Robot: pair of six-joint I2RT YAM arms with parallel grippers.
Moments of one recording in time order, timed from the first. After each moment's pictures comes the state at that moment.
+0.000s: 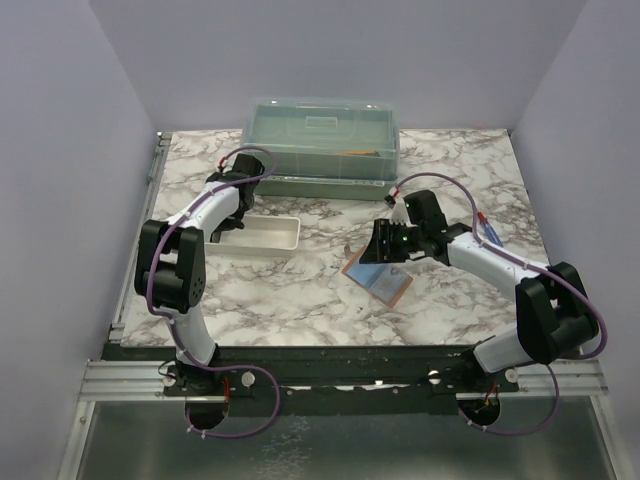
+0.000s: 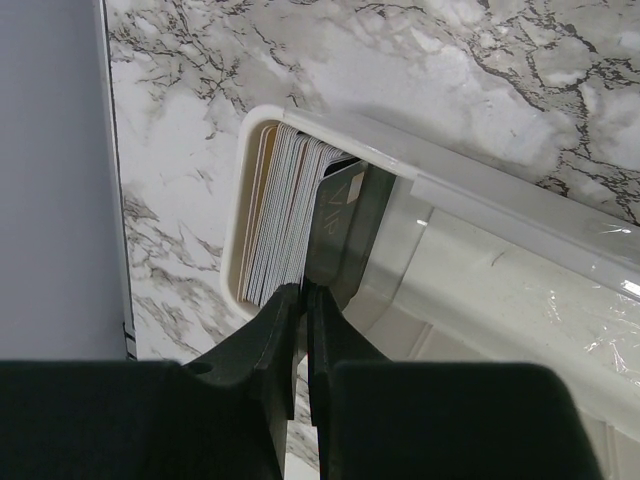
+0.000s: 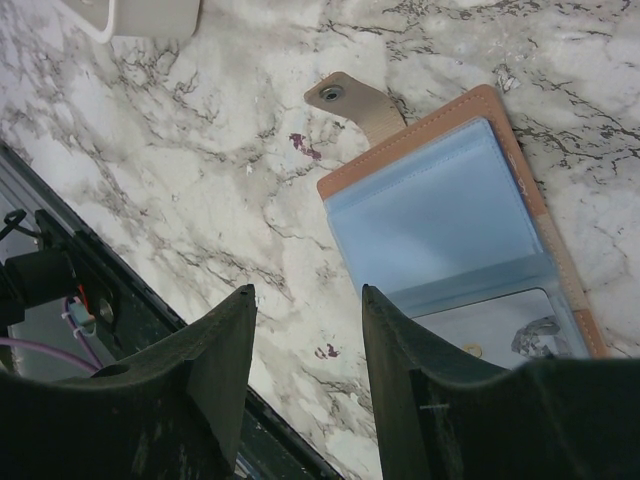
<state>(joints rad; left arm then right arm) -0.22 1.81 1.33 -0.79 -0.62 -0.21 0.44 1.47 0.85 -0.24 -0.49 0.42</state>
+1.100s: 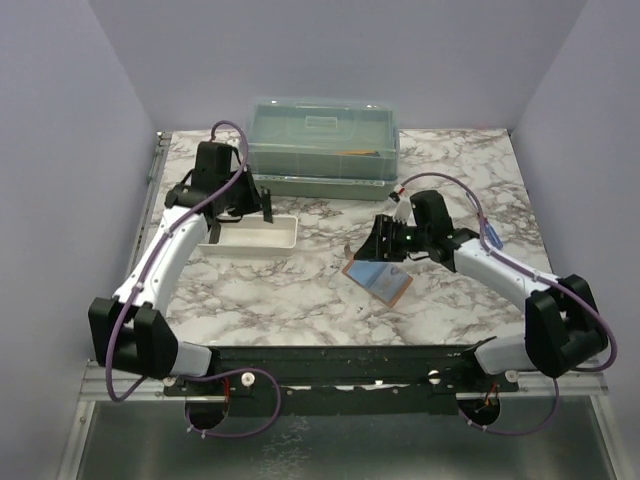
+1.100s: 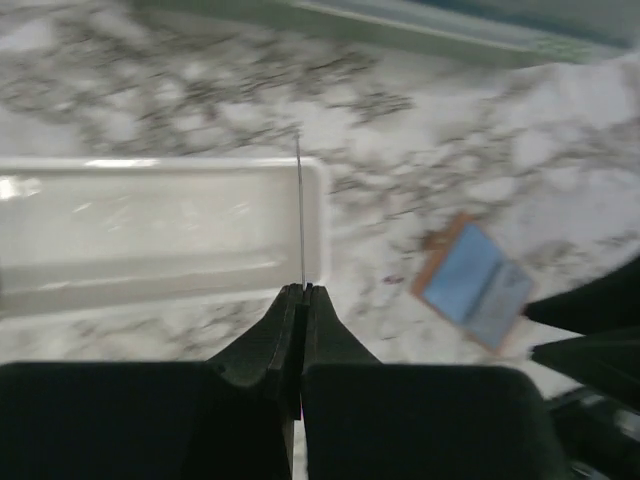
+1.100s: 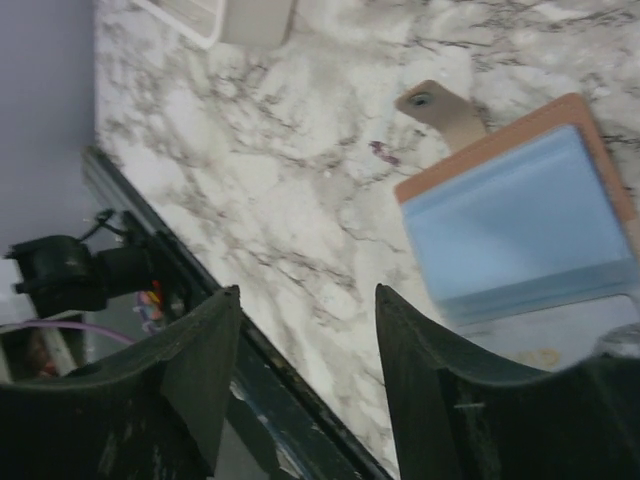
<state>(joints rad) -0.21 1.43 1.33 -0.74 0.10 -0.35 0.44 1.42 0.85 -0.21 -0.54 0.50</state>
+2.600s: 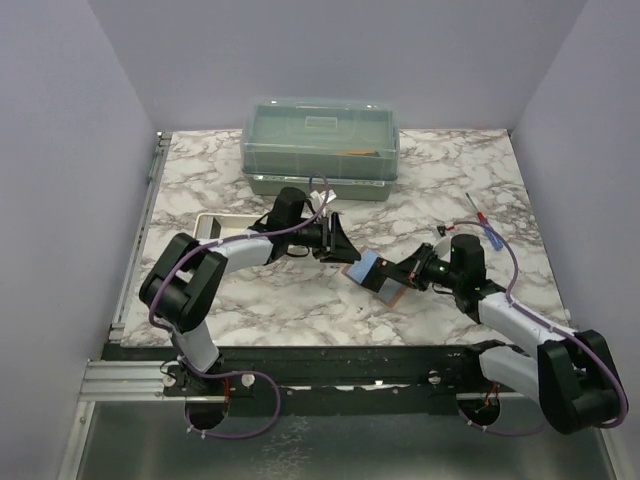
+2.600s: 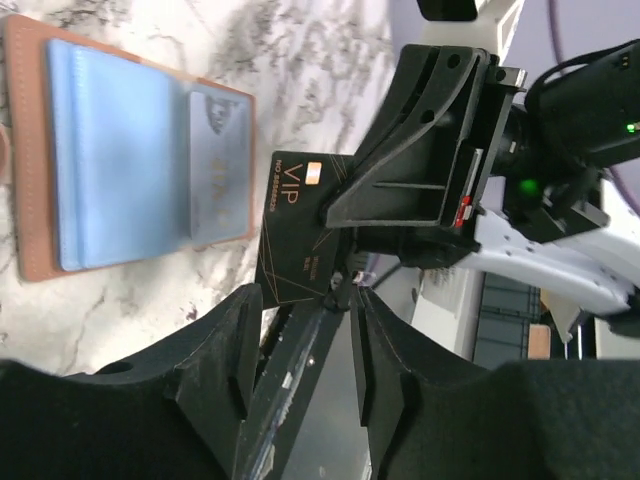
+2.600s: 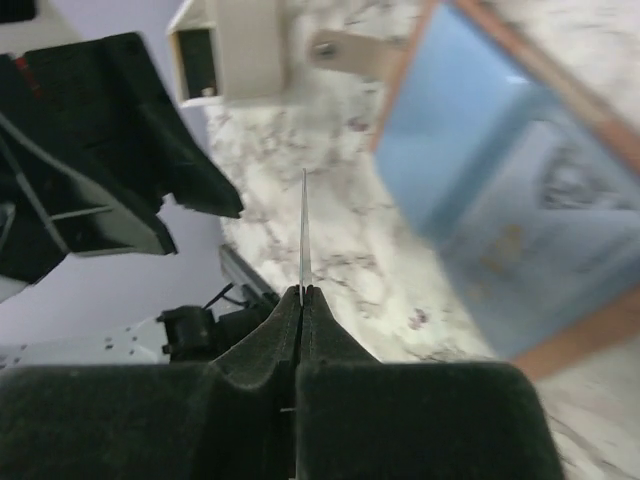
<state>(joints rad) -0.54 1.69 0.88 0.33 0.93 -0.88 0.29 1.07 0.30 0.31 -0.62 1.04</state>
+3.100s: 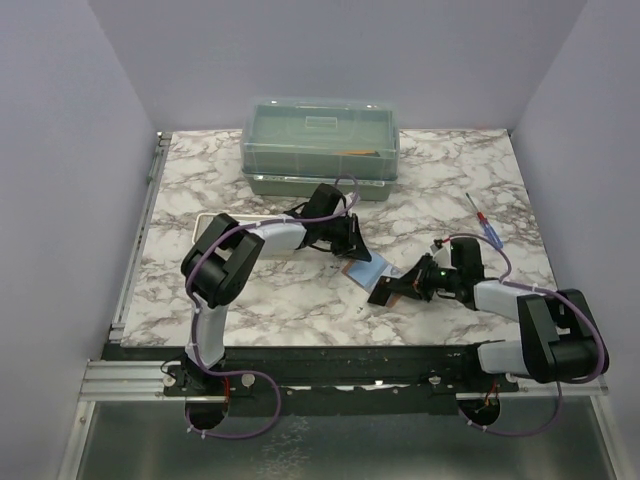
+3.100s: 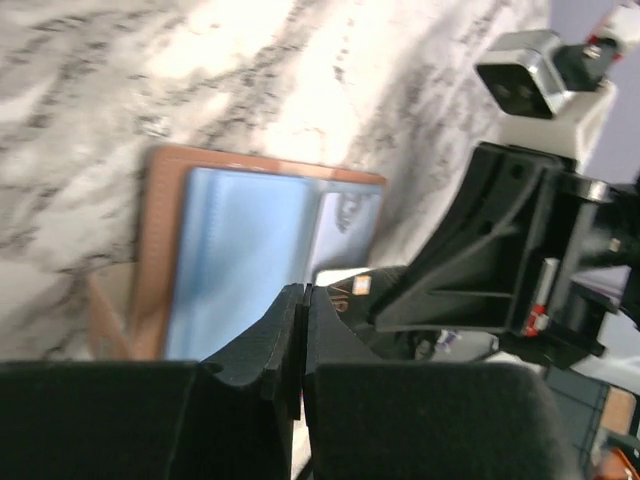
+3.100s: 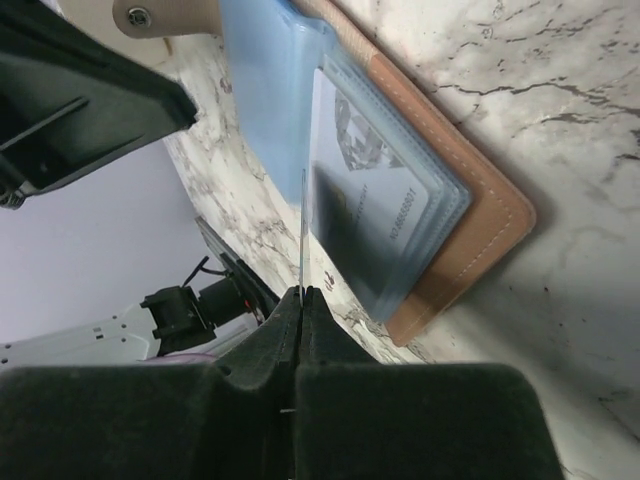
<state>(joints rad) -0.65 1.98 1.21 0.04 0.68 -0.76 0.13 1.32 0.31 0.17 -0.77 0.91</state>
